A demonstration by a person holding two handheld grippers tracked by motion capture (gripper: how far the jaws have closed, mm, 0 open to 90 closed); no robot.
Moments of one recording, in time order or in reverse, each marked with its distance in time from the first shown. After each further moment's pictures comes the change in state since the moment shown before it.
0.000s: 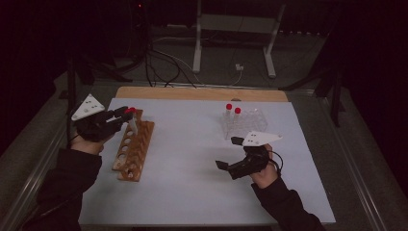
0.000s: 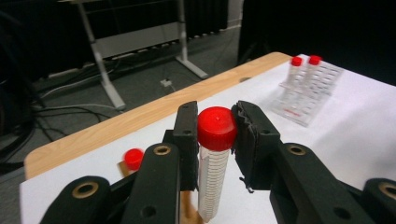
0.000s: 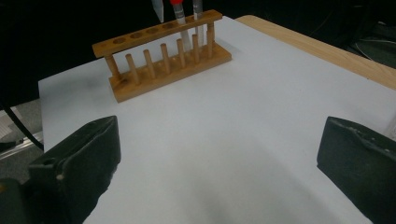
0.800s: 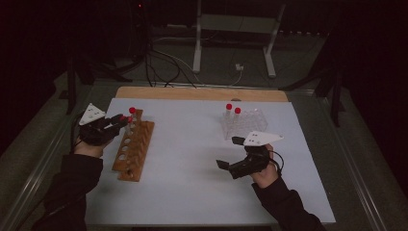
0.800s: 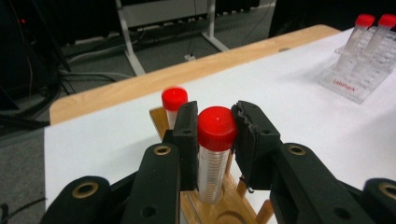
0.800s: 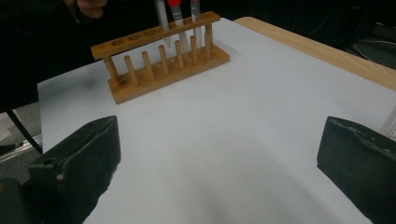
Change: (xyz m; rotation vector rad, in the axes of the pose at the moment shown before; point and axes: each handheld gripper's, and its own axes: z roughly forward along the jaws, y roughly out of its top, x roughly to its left) left arm 0.020 -0.048 0.025 0.096 0.092 -0.064; right arm -0.002 -0.001 -0.001 -0.010 -0.001 0.008
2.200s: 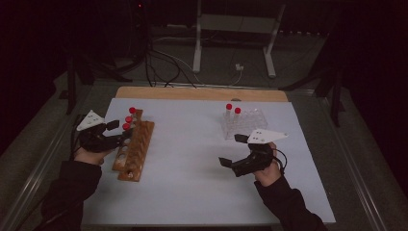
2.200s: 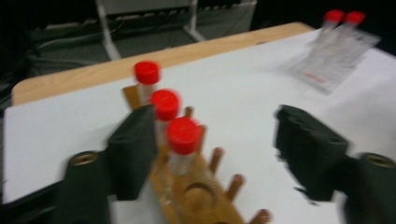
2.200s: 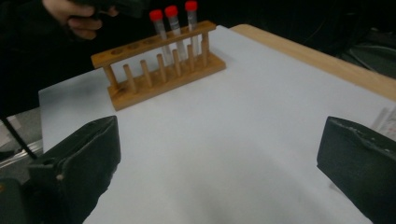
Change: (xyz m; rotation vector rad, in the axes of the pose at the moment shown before) left arm -0.009 -0.011 -0.012 -0.003 -0.104 -0.042; right arm -0.004 0.006 -0.009 -0.024 -0.007 0.005
